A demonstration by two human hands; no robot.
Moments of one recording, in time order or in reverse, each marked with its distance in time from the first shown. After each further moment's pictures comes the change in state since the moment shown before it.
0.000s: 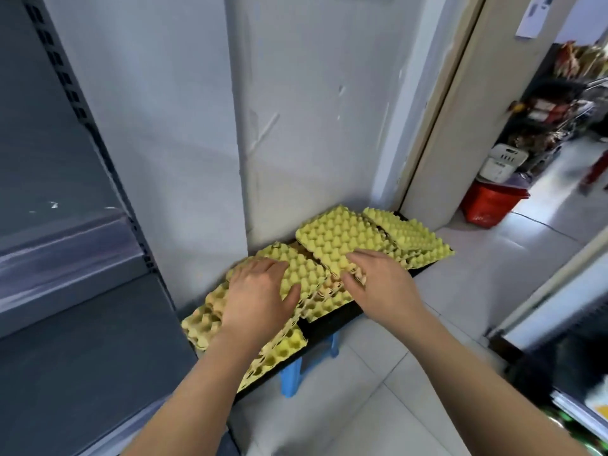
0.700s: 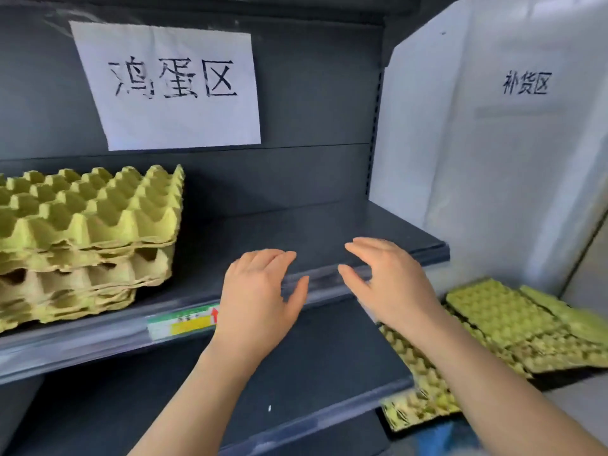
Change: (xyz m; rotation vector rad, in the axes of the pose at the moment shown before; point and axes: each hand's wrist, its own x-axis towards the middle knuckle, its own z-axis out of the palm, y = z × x) left_hand -0.246 -0.205 -0.355 0.198 0.504 -0.069; right_hand -0.092 -0.441 -0.054 0.245 0.224 -0.445
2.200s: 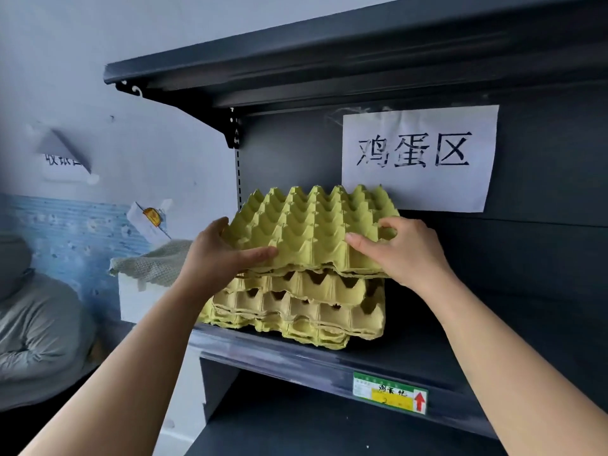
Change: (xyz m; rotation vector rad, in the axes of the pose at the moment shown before) left_hand -0.005 -0.185 -0.243 -0.148 0.343 -0.817; right_hand 0.165 -0.217 0.077 0.454 -0.206 -0.155
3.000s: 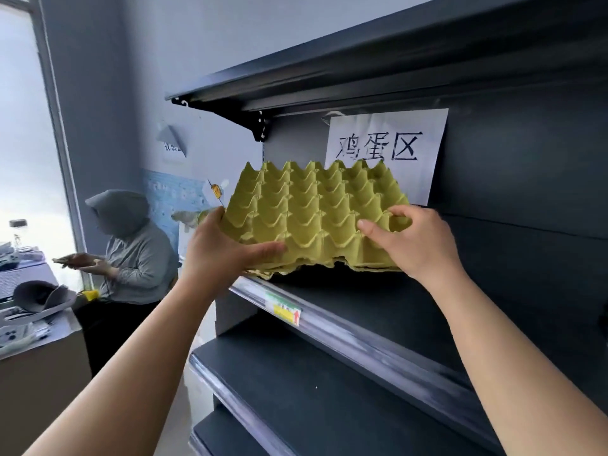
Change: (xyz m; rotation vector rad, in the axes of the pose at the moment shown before) left_hand -0.222 0.170 0.131 0.200 0.407 -0.112; right_hand -0.051 0.152 -0.154 0.283 -0.067 -0.281
